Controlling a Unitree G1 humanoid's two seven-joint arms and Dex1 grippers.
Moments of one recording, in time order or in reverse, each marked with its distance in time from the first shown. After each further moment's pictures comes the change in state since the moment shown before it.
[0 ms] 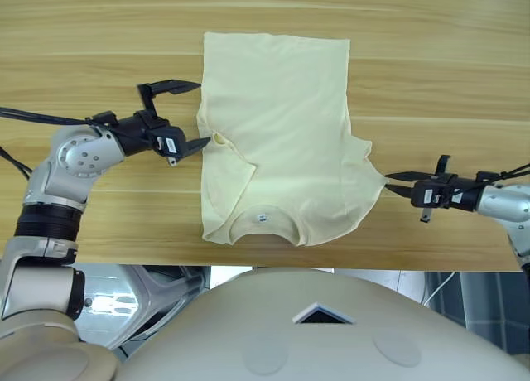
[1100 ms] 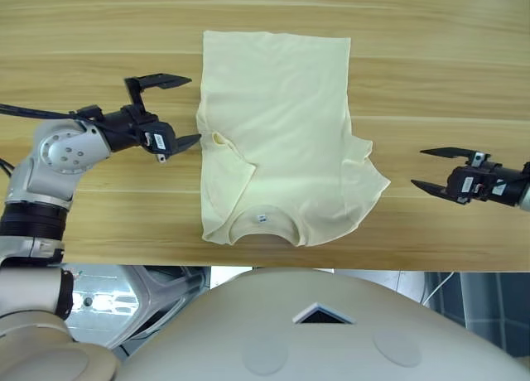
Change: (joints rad) left arm -0.005 0.047 0.008 -0.003 -0.030 0.000 -0.025; right arm 0.074 -0.027 -0.221 -0.103 0.044 0.060 0.088
